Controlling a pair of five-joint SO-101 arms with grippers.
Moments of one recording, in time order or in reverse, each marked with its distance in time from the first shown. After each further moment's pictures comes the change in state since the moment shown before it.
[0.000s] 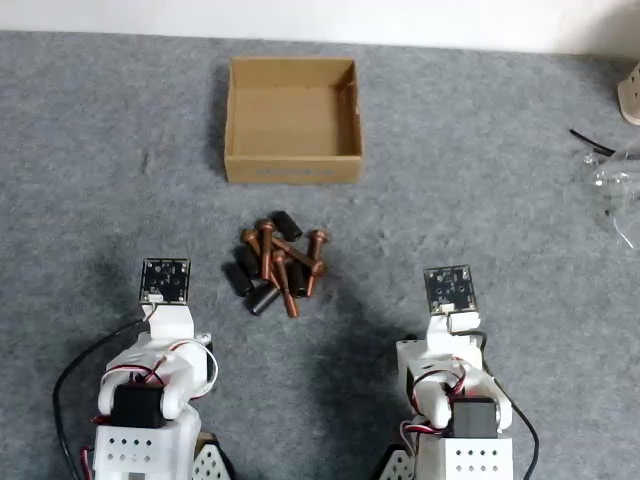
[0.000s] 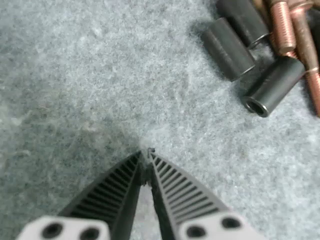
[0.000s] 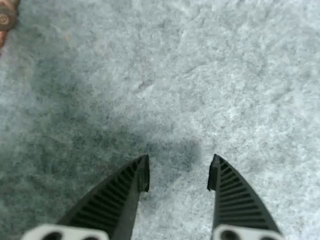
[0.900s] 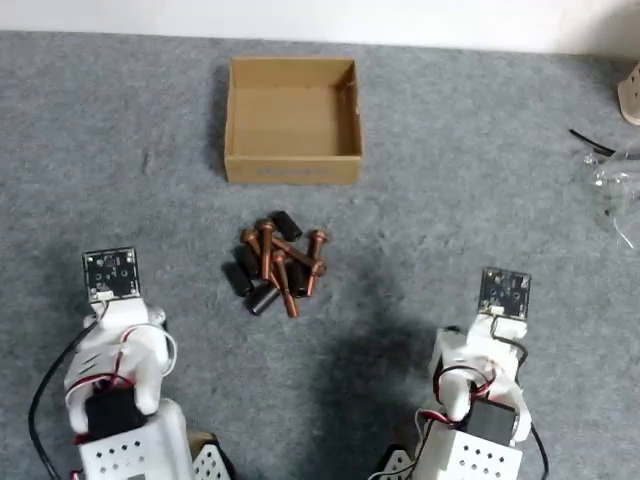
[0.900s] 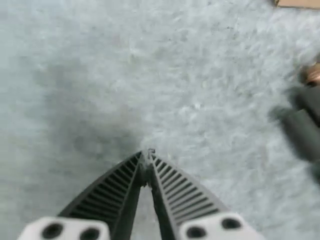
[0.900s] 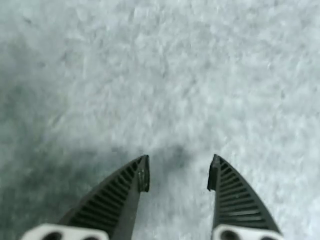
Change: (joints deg) left arm -19.3 -0.1 -5.2 -9.6 -11.2; right arm 17.1 0.0 0.0 -5.1 0.0
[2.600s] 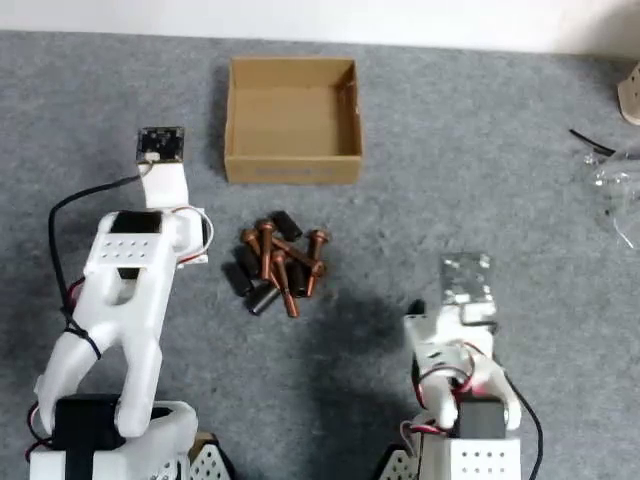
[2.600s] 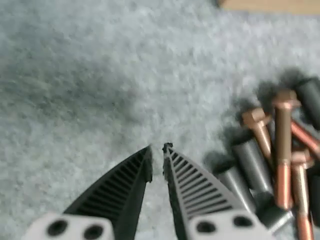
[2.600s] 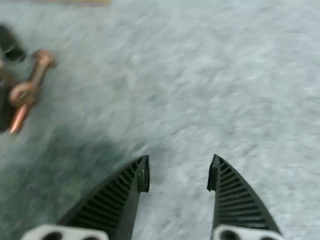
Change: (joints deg) left arm 15.4 86.8 -50.5 -15.4 13.3; right arm -18.2 10.1 -8.8 -5.0 -1.0
